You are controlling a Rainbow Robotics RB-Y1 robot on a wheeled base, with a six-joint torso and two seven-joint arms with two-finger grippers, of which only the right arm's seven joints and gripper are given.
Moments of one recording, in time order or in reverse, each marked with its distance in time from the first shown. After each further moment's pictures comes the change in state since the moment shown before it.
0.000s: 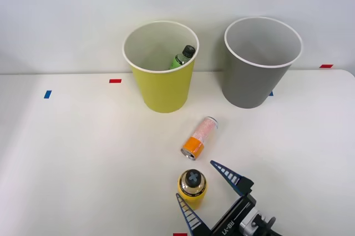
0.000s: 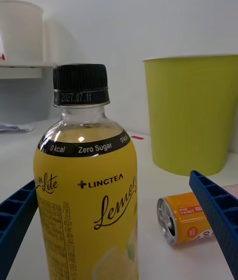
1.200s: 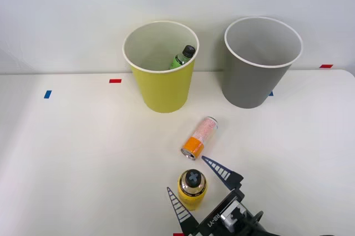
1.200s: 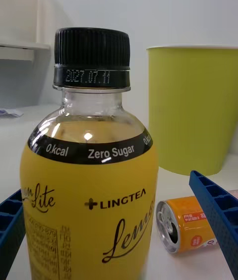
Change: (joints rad) arm 0.015 0.074 -0.052 -0.001 -0.014 0.111 0.114
